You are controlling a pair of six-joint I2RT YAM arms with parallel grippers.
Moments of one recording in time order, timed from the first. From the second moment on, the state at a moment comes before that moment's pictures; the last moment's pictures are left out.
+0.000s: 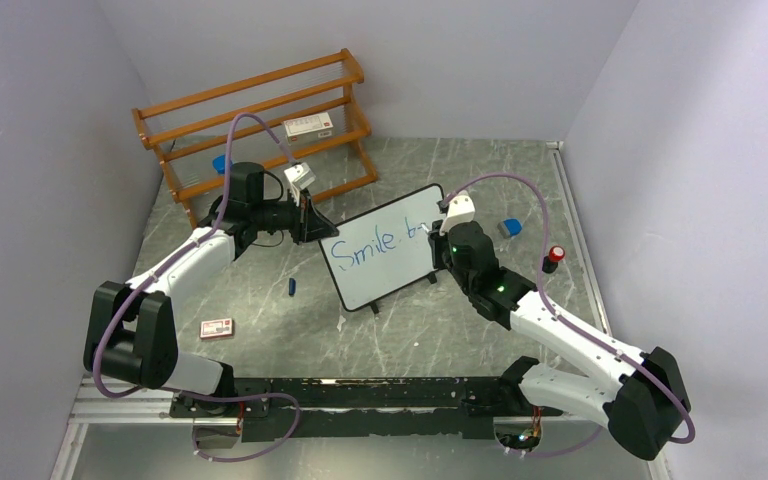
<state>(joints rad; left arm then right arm) -0.27 1.42 0.92 -0.03 0.96 0.02 0.69 1.03 0.66 -0.04 0.37 0.15</state>
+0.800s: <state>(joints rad) -0.27 1.42 0.92 -0.03 0.96 0.02 0.69 1.02 0.66 -0.06 0.31 0.17</state>
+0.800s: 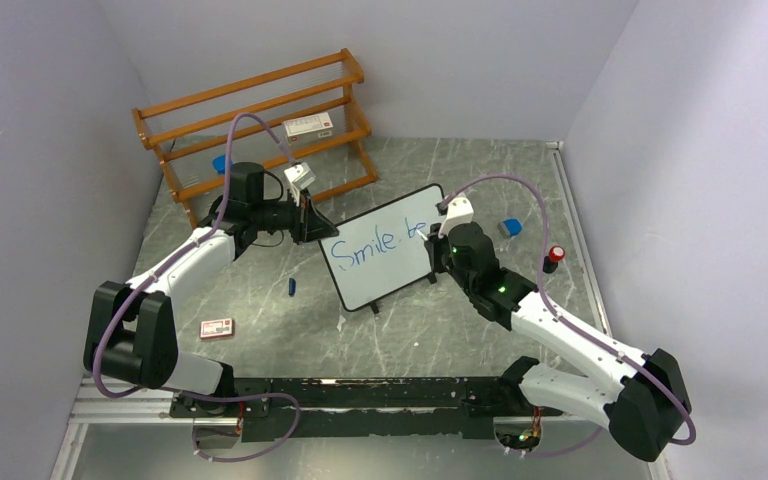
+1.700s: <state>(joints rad) -0.27 1.42 0.92 -0.03 0.96 0.02 0.69 1.02 0.65 -0.10 0.41 0.20</state>
